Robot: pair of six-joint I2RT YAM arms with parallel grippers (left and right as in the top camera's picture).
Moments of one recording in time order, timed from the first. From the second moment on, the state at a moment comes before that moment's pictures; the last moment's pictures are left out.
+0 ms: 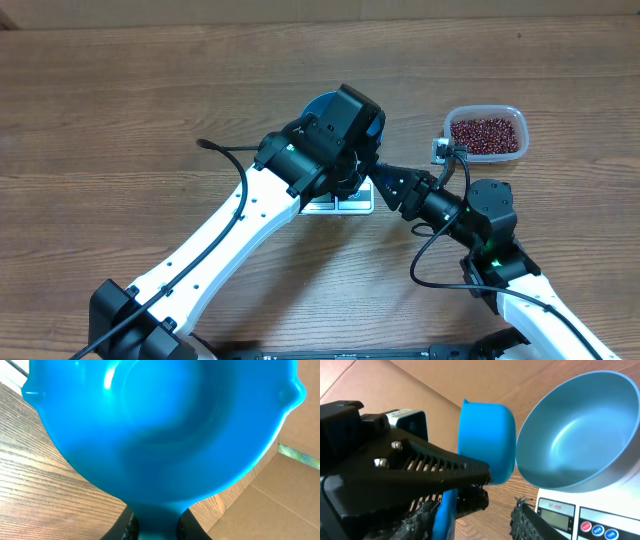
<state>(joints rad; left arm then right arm) -0.70 1.64 1.51 -0.83 0.08 -1.65 0.33 1.10 0.43 0.48 -0.54 0.86</state>
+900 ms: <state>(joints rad) -0.70 1.65 1.51 -0.79 0.11 -1.57 0.34 1.13 0.43 0.54 -0.58 0.91</state>
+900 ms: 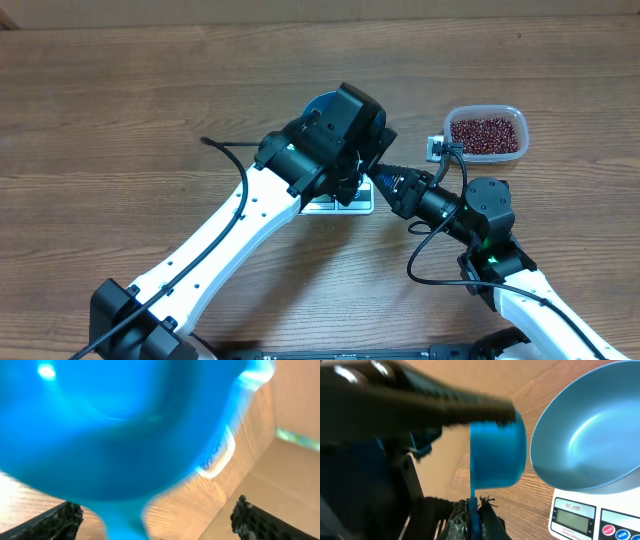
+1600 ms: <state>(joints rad) -0.70 1.33 1.57 -0.85 0.03 -0.78 0.16 1.07 0.70 0.04 -0.60 0.75</state>
